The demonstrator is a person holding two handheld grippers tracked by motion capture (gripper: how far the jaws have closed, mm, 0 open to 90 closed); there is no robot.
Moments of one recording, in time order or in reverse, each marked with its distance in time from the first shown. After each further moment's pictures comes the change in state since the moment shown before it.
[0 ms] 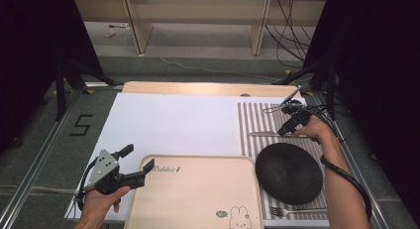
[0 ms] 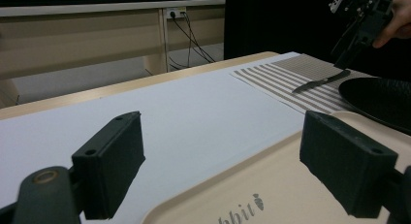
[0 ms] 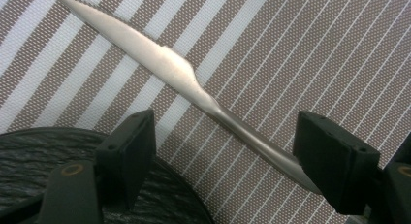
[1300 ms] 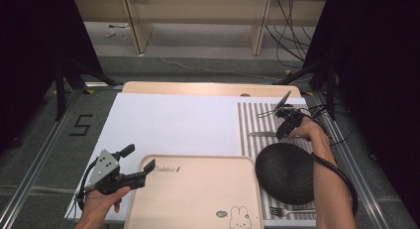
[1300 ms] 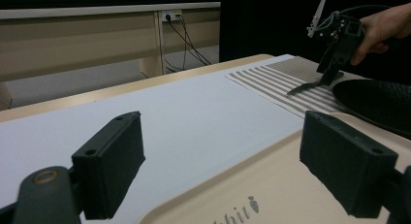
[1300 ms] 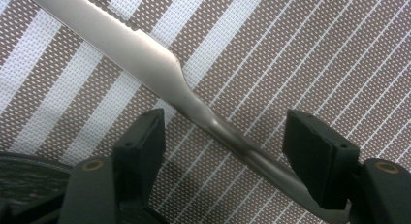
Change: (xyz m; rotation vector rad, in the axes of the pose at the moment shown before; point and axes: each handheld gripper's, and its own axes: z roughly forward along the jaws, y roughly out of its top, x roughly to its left) left arm -0.001 0.000 0.001 -0.010 -0.021 0.004; right arm -0.002 0.012 0.037 0.115 -0.017 -0.035
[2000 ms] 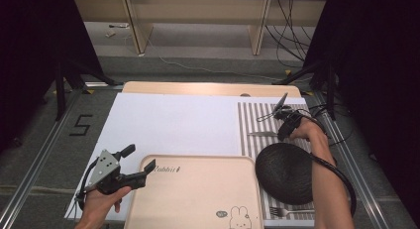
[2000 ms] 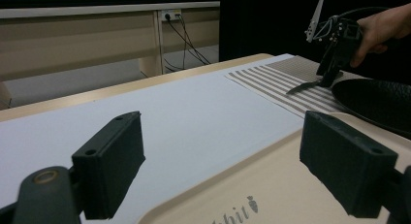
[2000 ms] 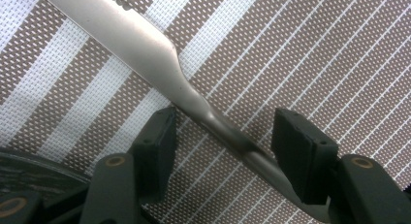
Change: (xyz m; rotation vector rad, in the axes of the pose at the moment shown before) left arm -0.001 0.000 0.001 0.003 -0.002 0.001; right arm 0.003 0.001 0.005 0.044 -0.038 -0.056
